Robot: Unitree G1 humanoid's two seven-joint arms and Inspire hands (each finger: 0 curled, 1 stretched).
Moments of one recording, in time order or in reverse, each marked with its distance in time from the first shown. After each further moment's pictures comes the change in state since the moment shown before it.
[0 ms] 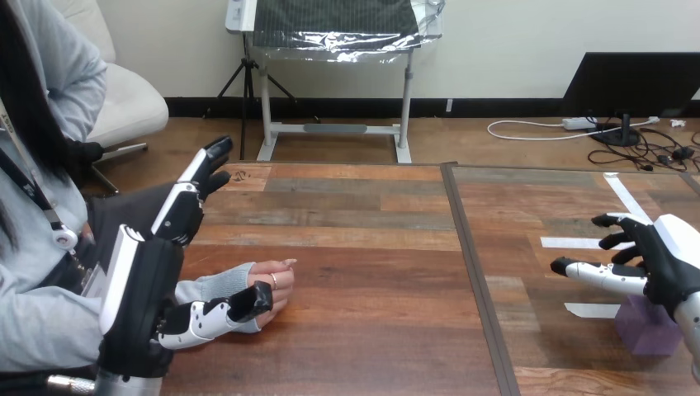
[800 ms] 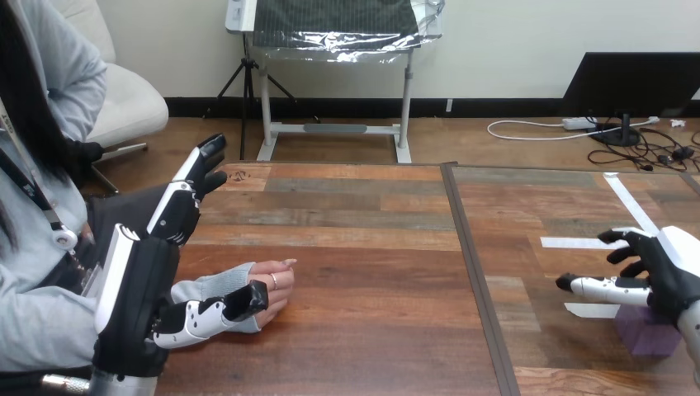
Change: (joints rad) left arm 0.000 0.015 -0.006 -0.001 -0.028 0.004 -0.014; right arm -0.003 0.000 0.016 0.024 -0.029 0.052 -0.004
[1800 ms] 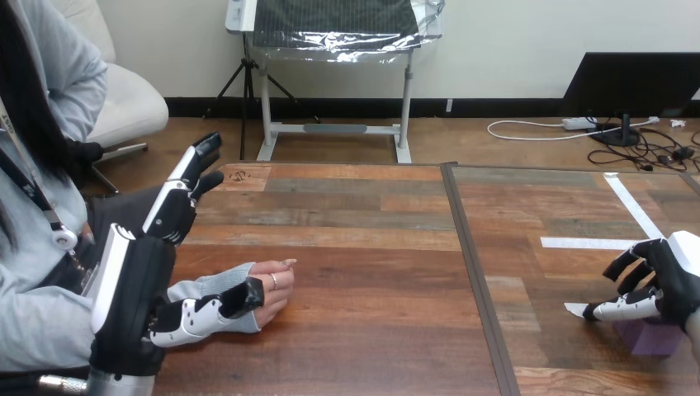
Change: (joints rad) left arm 0.000 0.006 0.000 0.000 0.004 0.003 0.022; right arm -0.012 -0.001 0.001 0.030 -0.030 0.050 -0.027
